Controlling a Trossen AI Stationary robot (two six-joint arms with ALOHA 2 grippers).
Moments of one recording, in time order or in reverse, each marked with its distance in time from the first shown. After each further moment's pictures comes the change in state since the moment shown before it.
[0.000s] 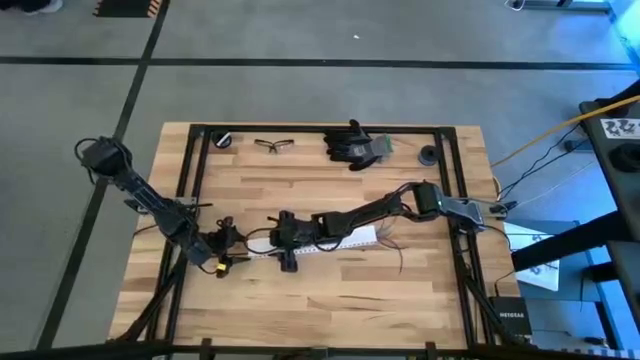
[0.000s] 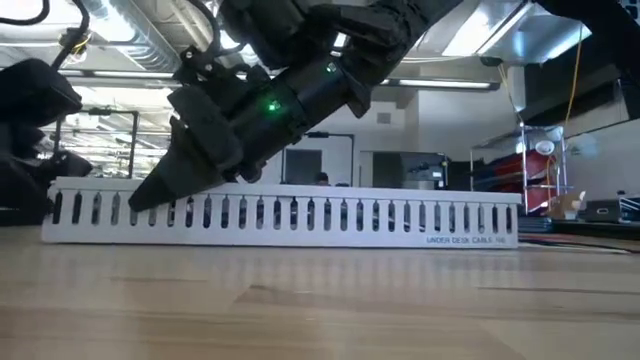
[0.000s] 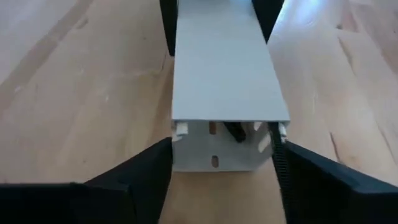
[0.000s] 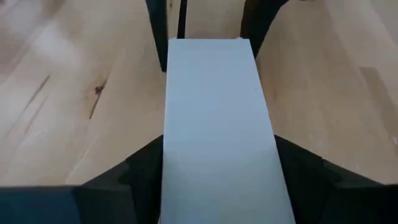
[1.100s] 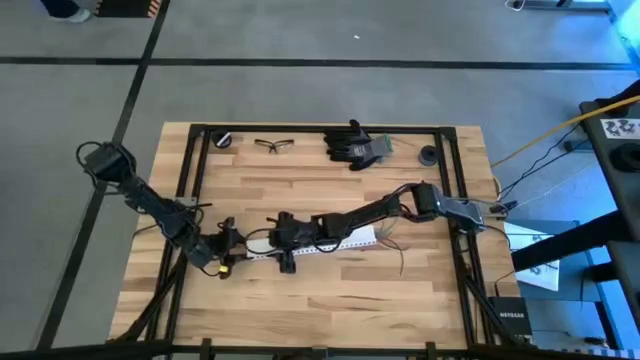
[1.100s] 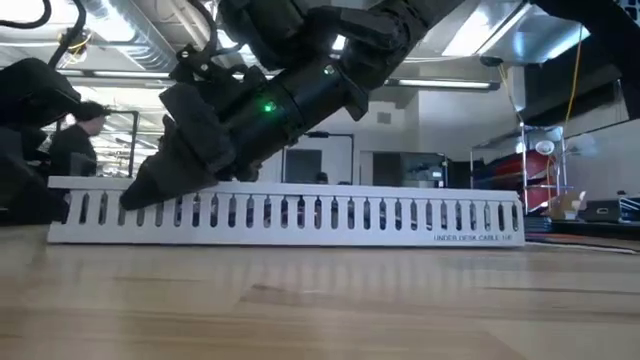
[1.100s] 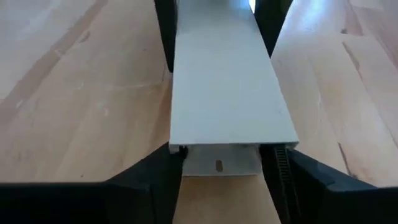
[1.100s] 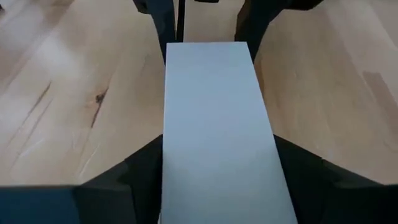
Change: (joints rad) left arm 0.018 0.105 0.006 0.104 -0.047 0.013; right arm 0.001 0.014 0.008 0.006 0.024 0.011
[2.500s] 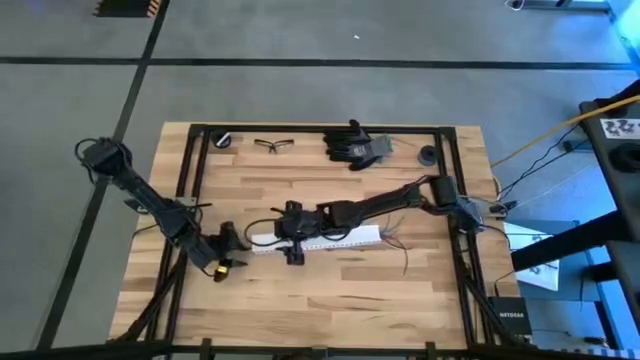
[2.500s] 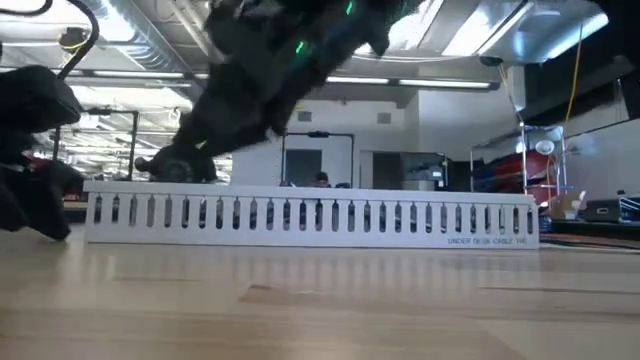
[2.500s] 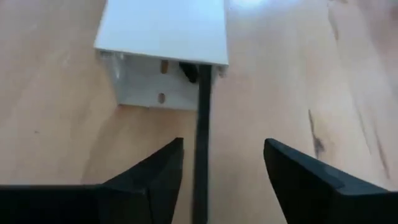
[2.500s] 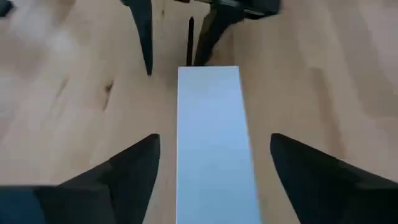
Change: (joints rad) left arm -0.005 -0.175 0.087 -0.417 0.195 -0.141; right arm -0.002 -0.222 -0.002 -0.349 0.014 -0.013
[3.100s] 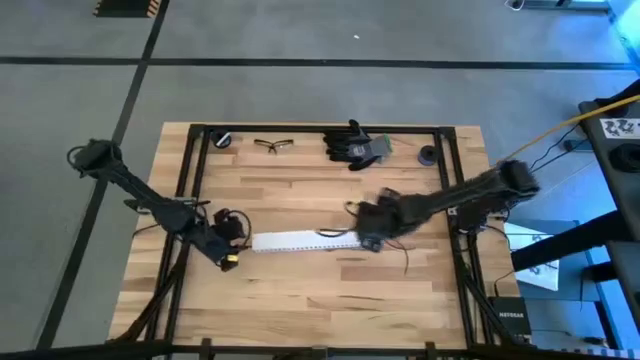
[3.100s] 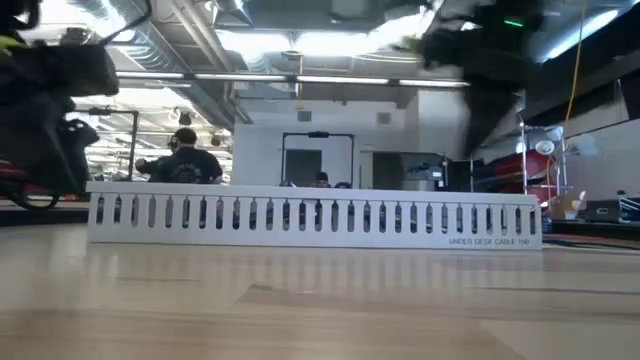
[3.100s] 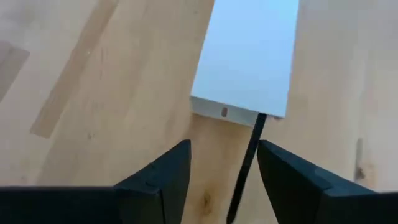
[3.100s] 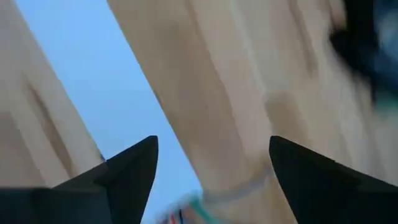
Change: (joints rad) left arm 0.199 -0.032 0.254 -0.487 0.063 -0.006; right arm 0.157 -0.632 -0.640 -0.658 0.312 0.670
